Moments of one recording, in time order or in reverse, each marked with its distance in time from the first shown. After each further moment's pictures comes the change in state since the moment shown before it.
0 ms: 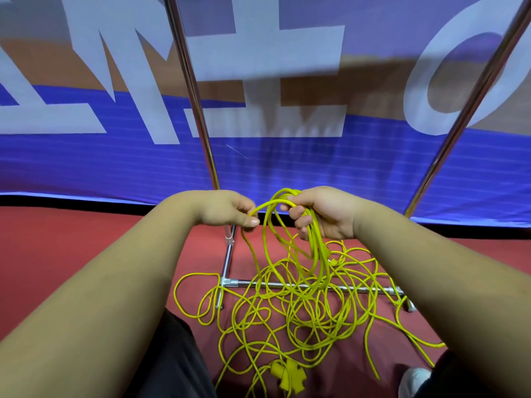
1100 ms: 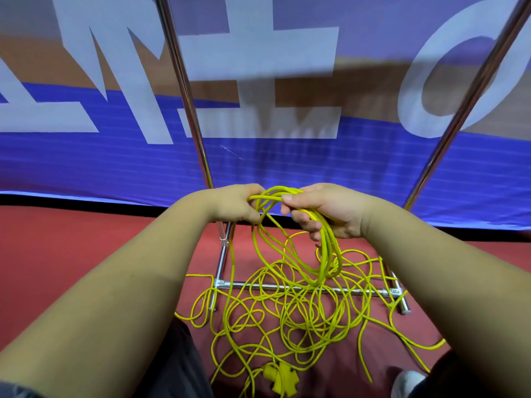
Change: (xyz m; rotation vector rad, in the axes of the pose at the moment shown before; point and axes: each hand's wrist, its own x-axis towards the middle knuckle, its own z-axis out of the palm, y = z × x) left_hand 0.039 0.015 0.011 -0.109 0.147 -0.016; right_hand -0.027 -0.010 -0.007 -0.217 -0.017 -0.143
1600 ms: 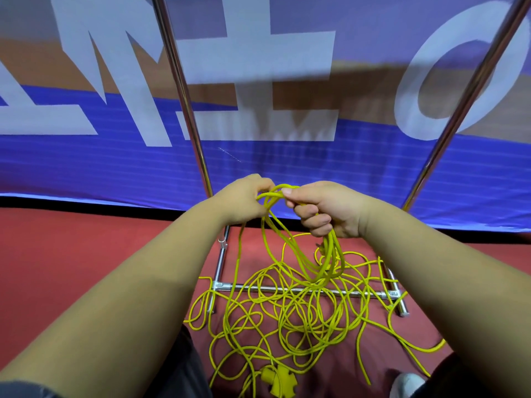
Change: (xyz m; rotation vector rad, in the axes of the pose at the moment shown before) left_hand 0.014 0.014 0.013 0.265 0.290 0.148; right_hand 0.000 -0.002 -0.007 0.075 0.048 0.003
